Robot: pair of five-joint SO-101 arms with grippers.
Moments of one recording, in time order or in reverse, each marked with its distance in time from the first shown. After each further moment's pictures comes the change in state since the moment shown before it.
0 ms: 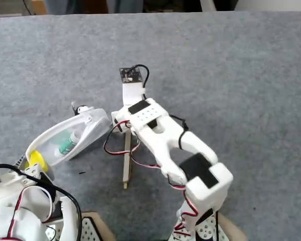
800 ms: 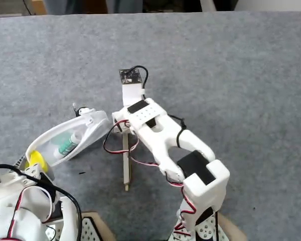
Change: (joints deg) left arm 0.0 0.0 0.0 0.0 0.0; right arm 0.2 1.1 -0.9 0.2 0.0
